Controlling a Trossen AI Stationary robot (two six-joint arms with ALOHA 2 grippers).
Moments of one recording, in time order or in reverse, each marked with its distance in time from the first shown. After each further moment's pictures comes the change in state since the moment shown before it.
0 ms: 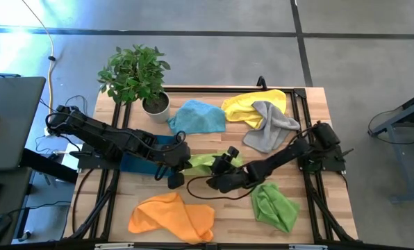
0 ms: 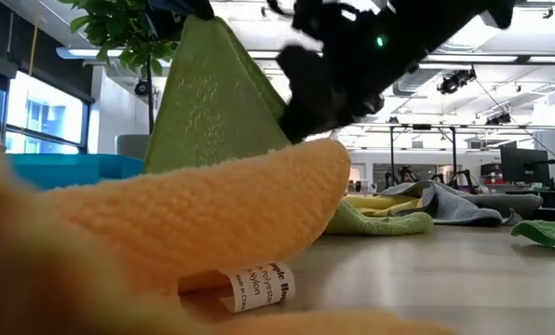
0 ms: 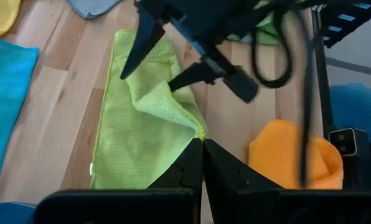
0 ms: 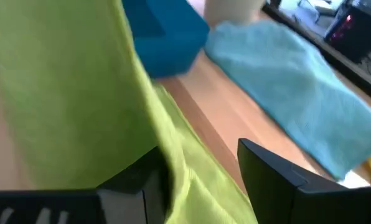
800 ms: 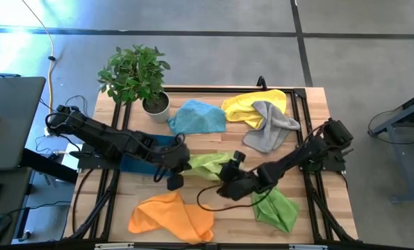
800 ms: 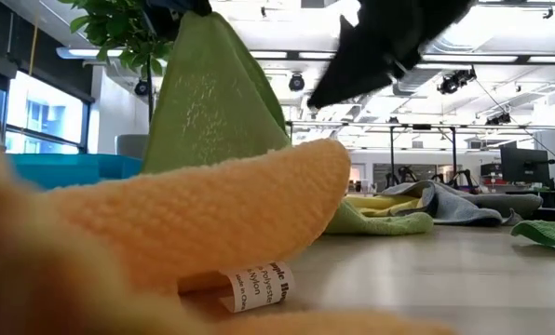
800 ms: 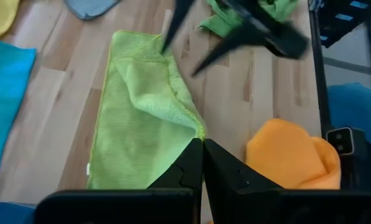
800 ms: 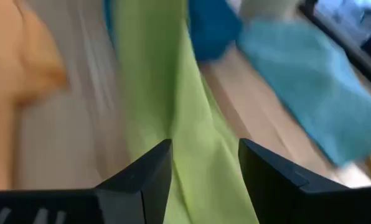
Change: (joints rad) left arm -0.014 0.000 0.000 0.001 -0.018 -0.004; right arm 0.095 -0.137 0.000 -0.105 -0.056 -0.041
